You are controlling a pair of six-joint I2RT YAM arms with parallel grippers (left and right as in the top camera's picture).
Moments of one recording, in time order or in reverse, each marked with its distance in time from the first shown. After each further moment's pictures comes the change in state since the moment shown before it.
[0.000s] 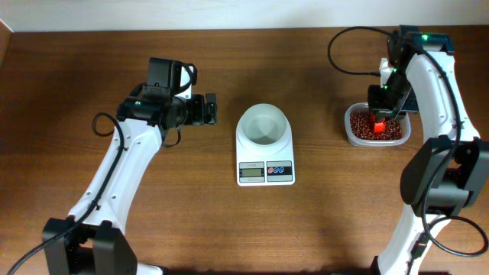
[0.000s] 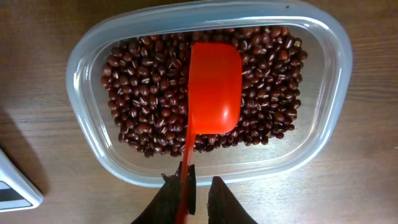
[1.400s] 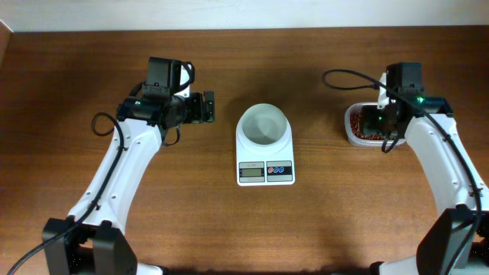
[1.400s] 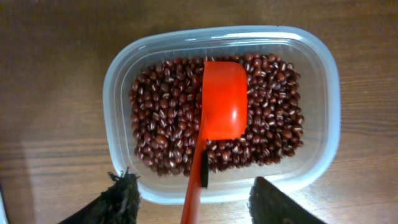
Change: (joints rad) left arm 0.000 0.000 0.000 0.020 -0.045 0.000; right arm 0.047 -0.478 -0.688 0.644 0.027 0.013
